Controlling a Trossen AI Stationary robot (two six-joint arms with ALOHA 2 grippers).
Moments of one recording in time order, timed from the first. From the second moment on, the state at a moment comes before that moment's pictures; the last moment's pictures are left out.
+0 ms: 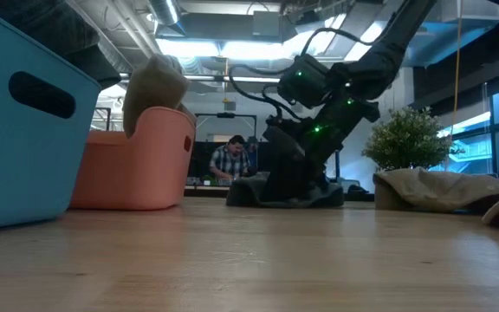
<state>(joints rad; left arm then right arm) -0.38 0.93 1.05 -0.55 -0.43 -0.16 -0.15 1.94 0.92 0.11 0.00 0.39</state>
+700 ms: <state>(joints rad) -0.38 0.93 1.05 -0.55 -0.43 -0.17 0.34 1.94 0.95 0.11 -0.01 0.51</state>
